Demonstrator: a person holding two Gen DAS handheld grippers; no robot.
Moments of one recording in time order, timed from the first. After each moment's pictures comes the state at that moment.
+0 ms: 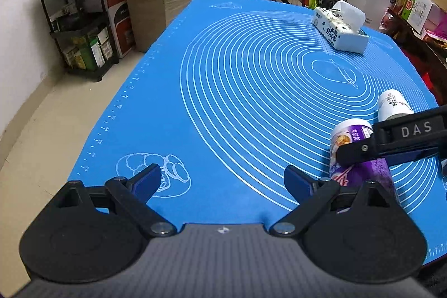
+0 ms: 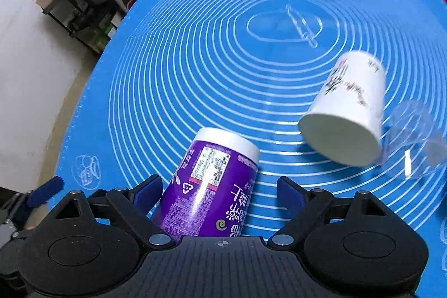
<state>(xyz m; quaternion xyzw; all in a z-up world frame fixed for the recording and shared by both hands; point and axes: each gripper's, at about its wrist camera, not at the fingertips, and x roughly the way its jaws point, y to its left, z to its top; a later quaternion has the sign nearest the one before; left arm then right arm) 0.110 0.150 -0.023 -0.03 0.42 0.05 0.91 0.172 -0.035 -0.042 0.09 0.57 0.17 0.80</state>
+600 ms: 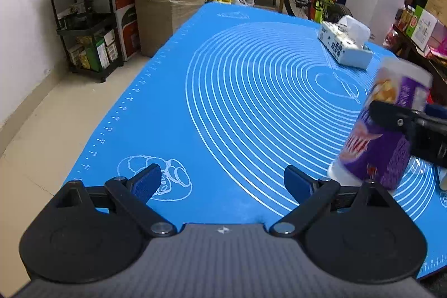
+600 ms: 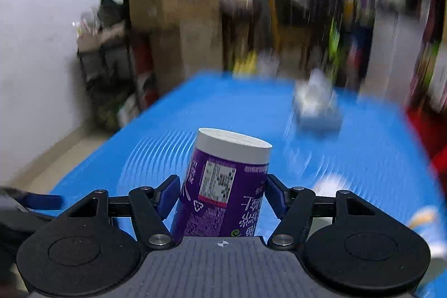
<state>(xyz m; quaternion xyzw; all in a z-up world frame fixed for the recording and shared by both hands) 0.105 0.156 -0.021 -0.06 0.39 0.06 0.92 0.062 -0.012 0.005 -0.08 0.20 0.15 0.97</state>
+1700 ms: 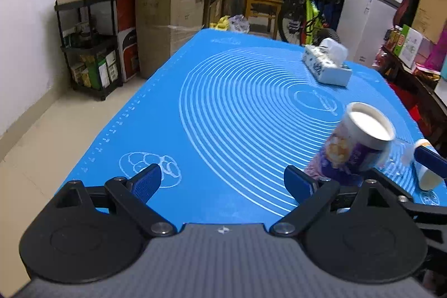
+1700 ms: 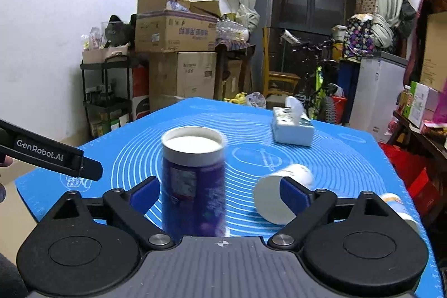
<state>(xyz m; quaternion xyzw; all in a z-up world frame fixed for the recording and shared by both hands) 0.058 0.129 -0.004 -0.06 0.33 0.05 0.94 -0.012 -0.069 -0.022 -0.06 0.18 0.15 0.97</state>
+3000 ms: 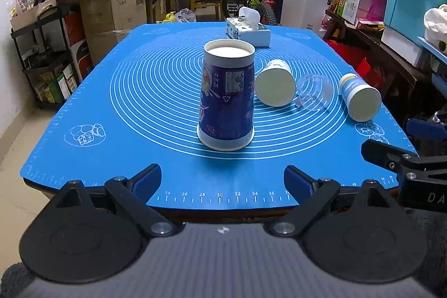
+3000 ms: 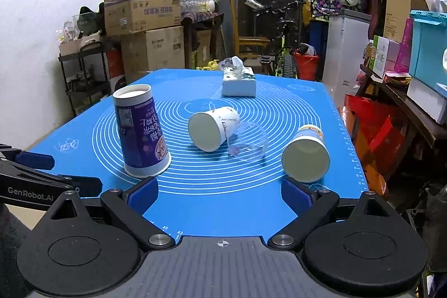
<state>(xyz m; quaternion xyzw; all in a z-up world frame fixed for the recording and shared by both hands) -0.004 0.032 -0.018 0.01 0.35 -0.03 0.94 -0.078 -0.162 -0.018 -0.03 0.25 0.11 0.96</state>
